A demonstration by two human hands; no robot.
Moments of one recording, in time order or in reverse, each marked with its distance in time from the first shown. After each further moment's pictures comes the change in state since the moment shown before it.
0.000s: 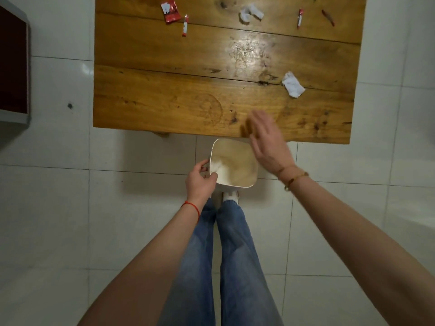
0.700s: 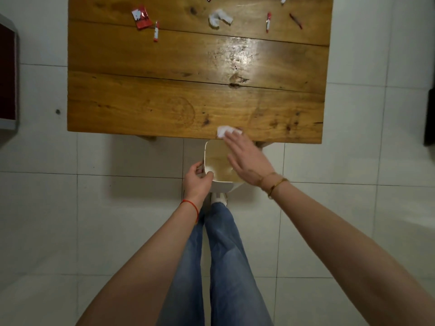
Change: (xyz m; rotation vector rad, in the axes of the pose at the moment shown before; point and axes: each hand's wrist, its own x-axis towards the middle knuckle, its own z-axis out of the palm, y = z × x) left_hand -0.018 0.017 0.065 -0.081 0.045 -0.073; right_hand -0.034 0.032 -0.001 -0.067 -0.233 -0.124
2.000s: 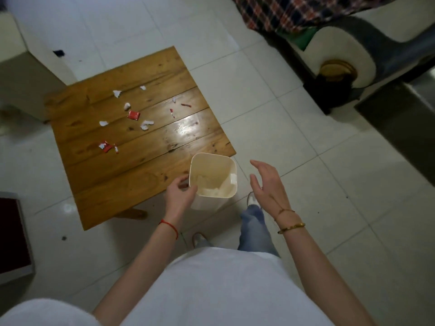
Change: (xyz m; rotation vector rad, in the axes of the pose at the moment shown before) left_hand -0.230 0.138 -0.038 0.419 -0.270 0.447; right_hand -0.273 -0.094 -0.148 0.365 0.817 0.689
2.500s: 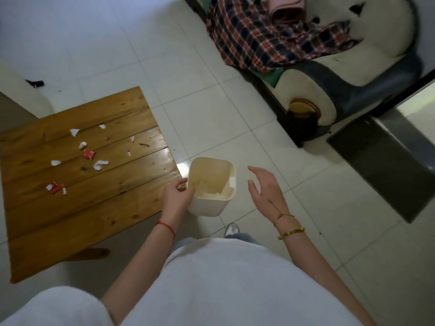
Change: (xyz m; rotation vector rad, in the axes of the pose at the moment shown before) left_hand 0.026 0.152 0.185 -0.103 -0.018 0.053; right_hand 0.126 0.130 -0.164 0.029 -0.030 -0.016
